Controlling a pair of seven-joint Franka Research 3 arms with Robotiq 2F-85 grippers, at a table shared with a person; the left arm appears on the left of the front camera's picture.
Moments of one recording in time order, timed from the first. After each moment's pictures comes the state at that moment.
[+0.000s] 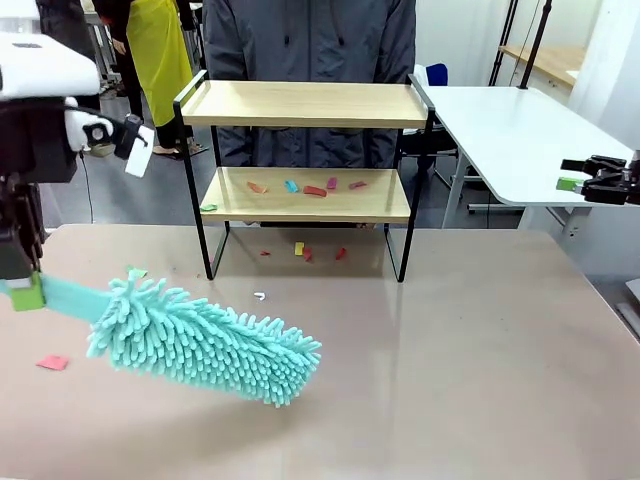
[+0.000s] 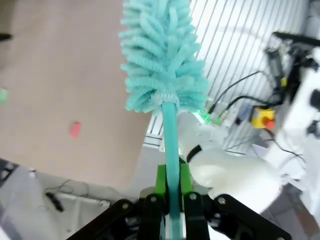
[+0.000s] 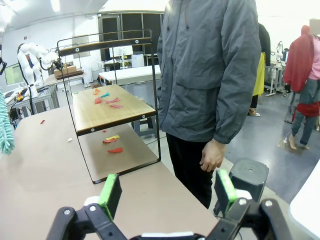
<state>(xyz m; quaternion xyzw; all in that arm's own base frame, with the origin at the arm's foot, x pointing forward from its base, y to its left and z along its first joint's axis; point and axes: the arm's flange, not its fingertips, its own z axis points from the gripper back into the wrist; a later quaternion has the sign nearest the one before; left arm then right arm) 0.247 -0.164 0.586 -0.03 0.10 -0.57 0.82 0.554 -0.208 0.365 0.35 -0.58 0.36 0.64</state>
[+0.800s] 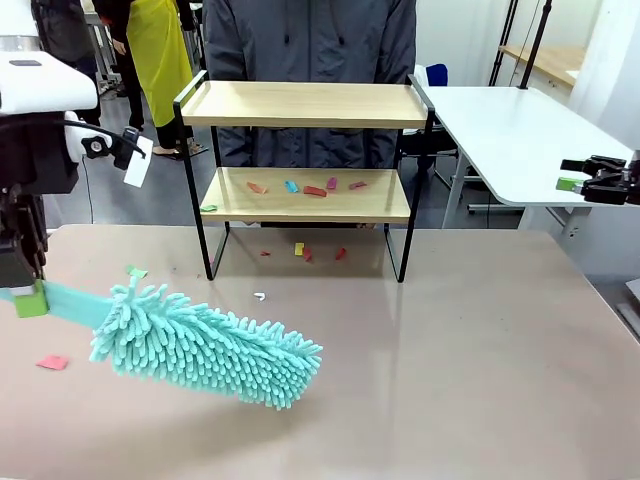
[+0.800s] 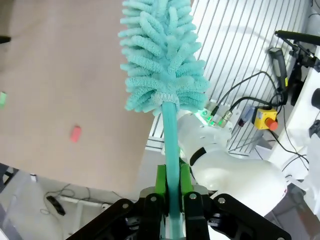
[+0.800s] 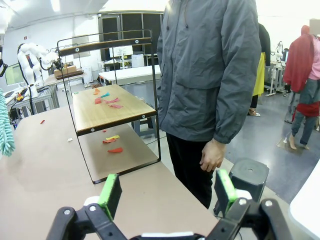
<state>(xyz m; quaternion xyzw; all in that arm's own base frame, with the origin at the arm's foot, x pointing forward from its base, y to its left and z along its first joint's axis) 0.246 -0.163 0.581 -0.04 0.10 -0.57 0.81 0.554 -0.208 0.365 0.35 -0.58 0.36 0.64</state>
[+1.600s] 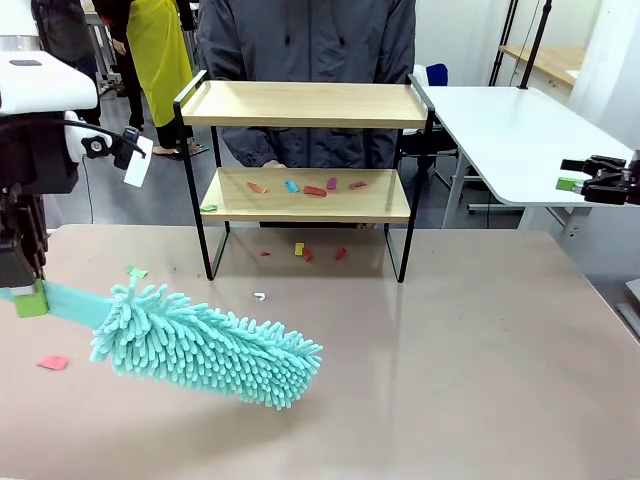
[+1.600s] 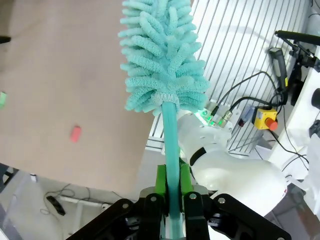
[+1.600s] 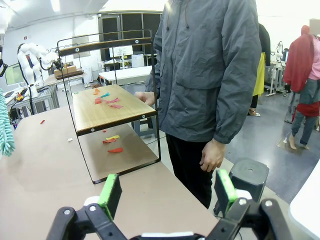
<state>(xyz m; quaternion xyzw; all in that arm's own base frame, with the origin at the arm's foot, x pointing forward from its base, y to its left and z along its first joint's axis) 0.246 -0.163 0.581 -0.04 0.10 -0.57 0.81 0.554 -0.208 0.365 0.35 -0.58 0.36 0.64</state>
